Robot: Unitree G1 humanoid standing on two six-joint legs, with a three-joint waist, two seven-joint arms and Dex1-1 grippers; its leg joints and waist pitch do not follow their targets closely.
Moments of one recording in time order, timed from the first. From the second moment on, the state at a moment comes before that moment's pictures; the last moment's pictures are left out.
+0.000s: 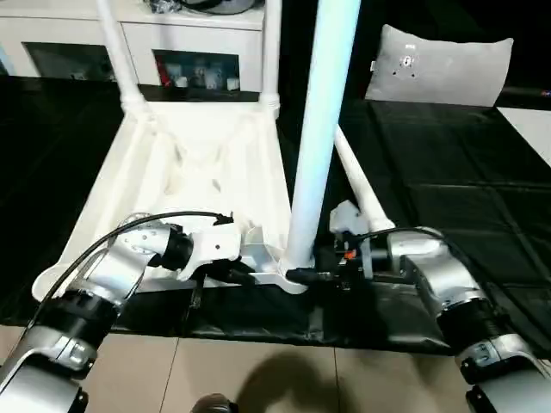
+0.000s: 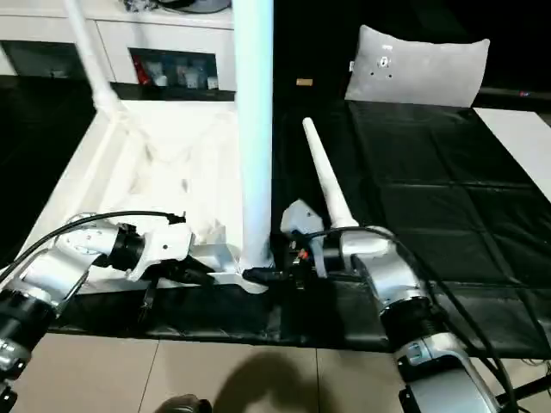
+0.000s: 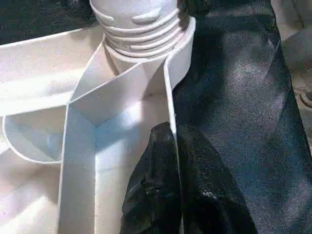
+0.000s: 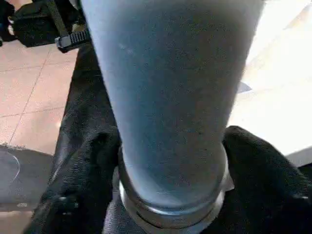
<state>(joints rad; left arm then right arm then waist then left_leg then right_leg) -0.56 0.53 -0.38 0.45 0.06 -0.06 -1.31 -0.55 -0.32 0.25 0.57 0.15 0.06 1.25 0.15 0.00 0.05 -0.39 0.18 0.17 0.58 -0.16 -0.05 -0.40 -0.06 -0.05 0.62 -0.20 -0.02</state>
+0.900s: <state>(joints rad) -0.37 0.33 -0.23 0.18 0.06 0.45 -0.89 -0.55 -0.12 0.11 0.64 0.12 0.17 0.77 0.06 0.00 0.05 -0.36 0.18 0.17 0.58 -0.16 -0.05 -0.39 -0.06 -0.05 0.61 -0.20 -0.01</state>
